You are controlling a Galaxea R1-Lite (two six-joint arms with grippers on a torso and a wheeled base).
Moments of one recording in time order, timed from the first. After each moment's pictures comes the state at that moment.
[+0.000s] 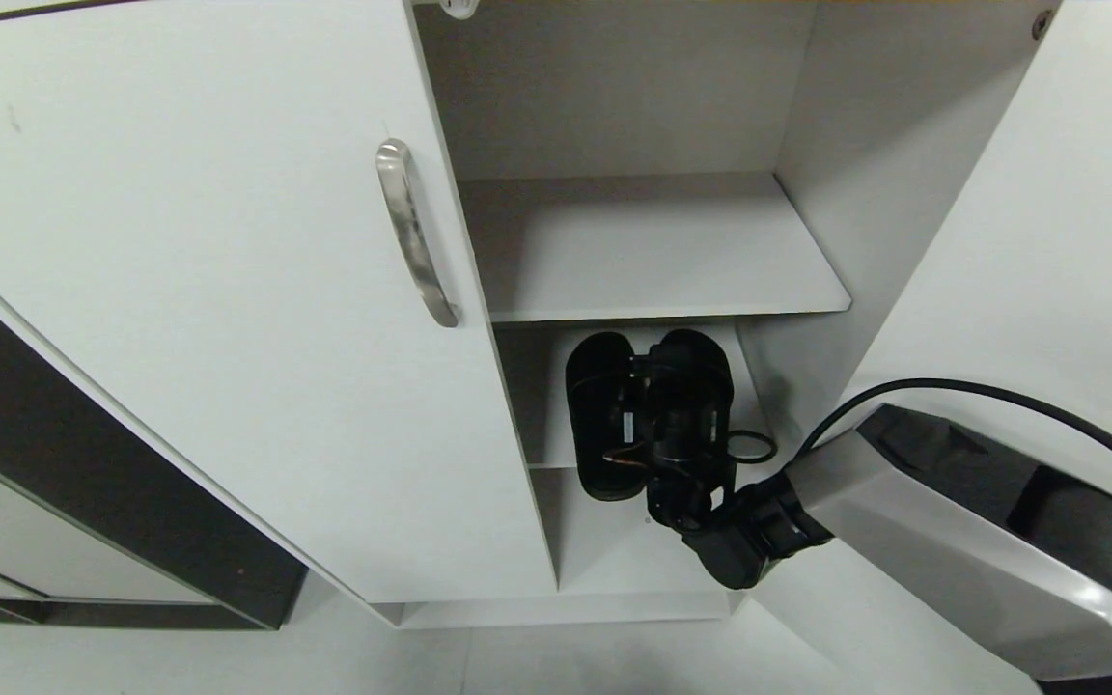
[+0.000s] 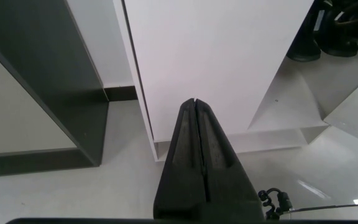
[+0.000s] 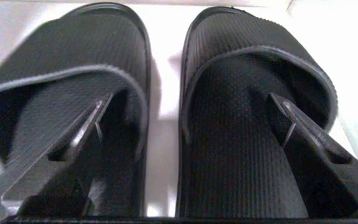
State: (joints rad) left arm 0.00 0.00 0.00 0.00 -0.03 0.02; right arm 0.72 2.46 -1.47 -1.00 -0.76 0.00
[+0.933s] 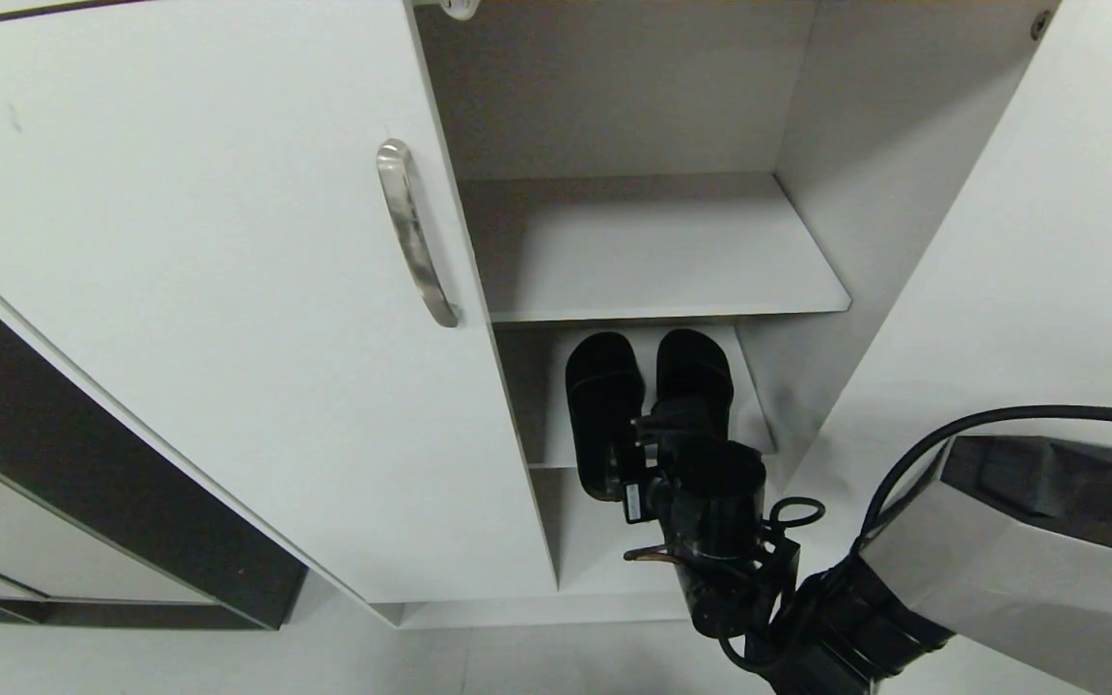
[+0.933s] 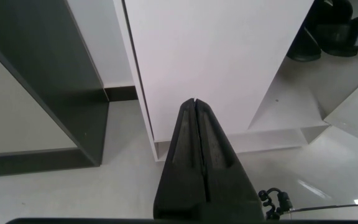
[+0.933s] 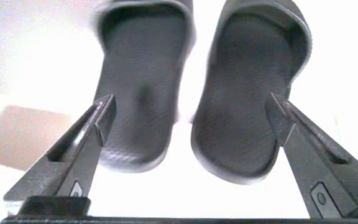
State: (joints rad) left arm 0.00 0.00 0.00 0.00 -0.03 0.03; right arm 0.86 2.23 -0.96 -1.22 -0.71 -0.02
